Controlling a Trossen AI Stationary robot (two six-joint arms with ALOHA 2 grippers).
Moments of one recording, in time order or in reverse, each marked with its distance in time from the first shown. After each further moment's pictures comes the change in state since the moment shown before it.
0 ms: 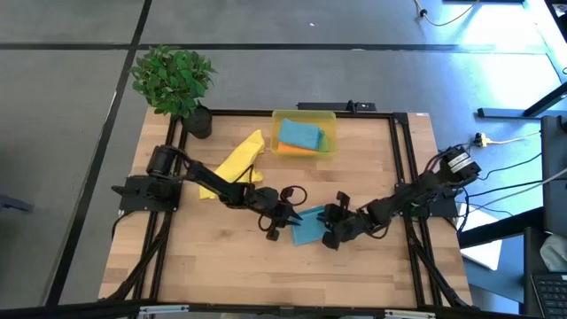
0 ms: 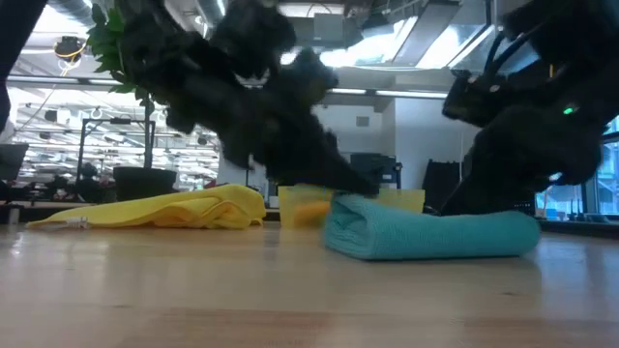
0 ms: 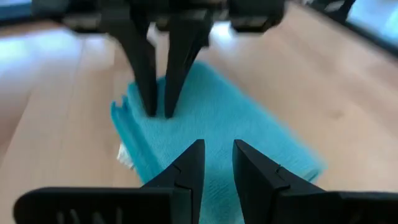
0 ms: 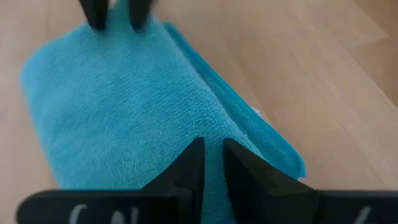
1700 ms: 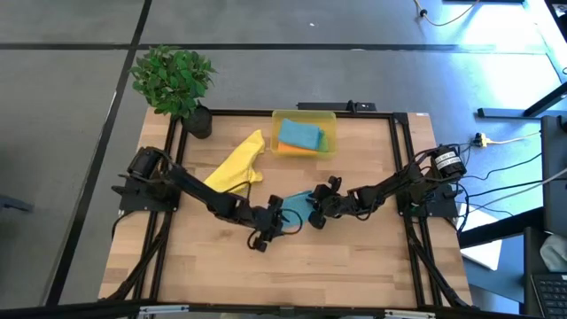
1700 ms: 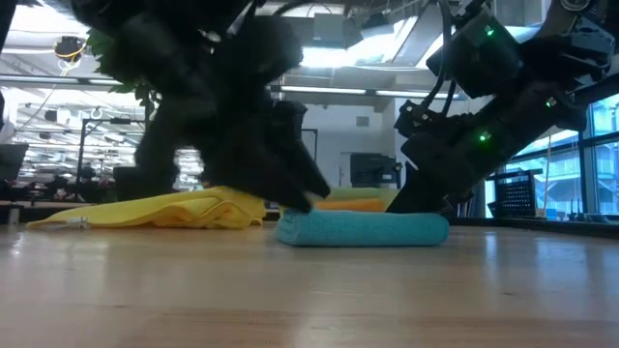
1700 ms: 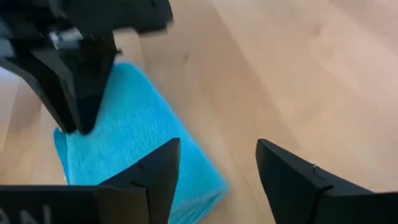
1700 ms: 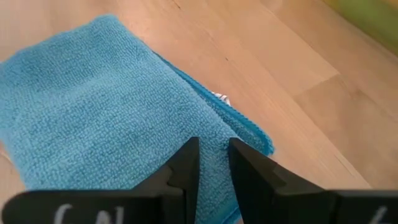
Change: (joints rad) left arm -0.163 -0.135 0.005 -0.378 -0.288 0.116; right arm -0.234 0.099 -0.001 0.230 -0.052 -0.105
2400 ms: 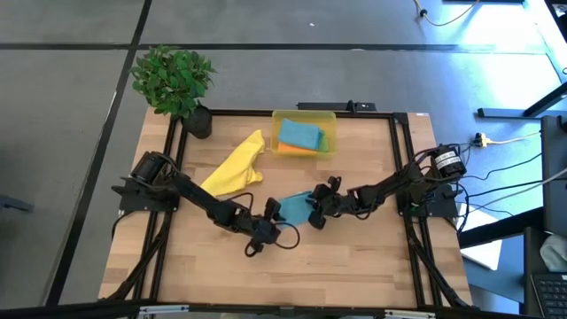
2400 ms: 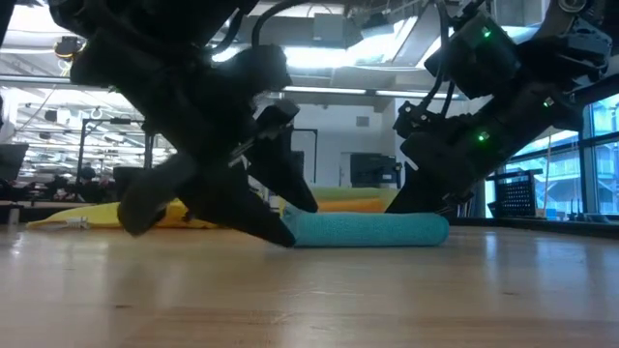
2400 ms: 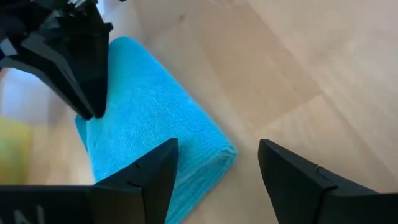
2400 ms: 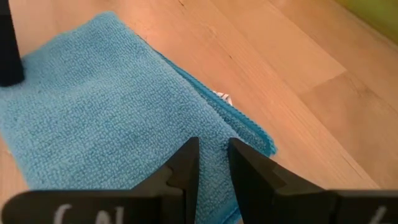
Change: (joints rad) left arm -0.071 0.057 0.000 -0.044 -0.207 0.150; right arm -0.012 0.000 0.000 0.001 -0.028 0.004
